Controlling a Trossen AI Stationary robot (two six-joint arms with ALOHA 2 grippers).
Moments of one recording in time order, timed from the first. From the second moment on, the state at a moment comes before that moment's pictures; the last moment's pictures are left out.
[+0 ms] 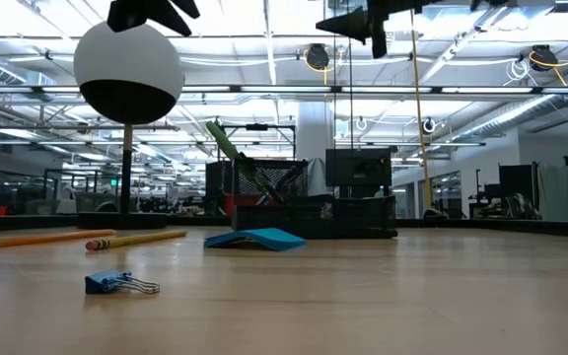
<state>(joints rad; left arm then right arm) -0.16 1.21 1.23 -0.82 -0.31 -0.78 -0.04 1.24 0.86 0.36 0.29 0.40</state>
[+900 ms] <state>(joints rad) -0.28 1.52 1.54 -1.57 -0.16 -1.53 -0.04 1.24 0.32 0.36 0.29 0.40</state>
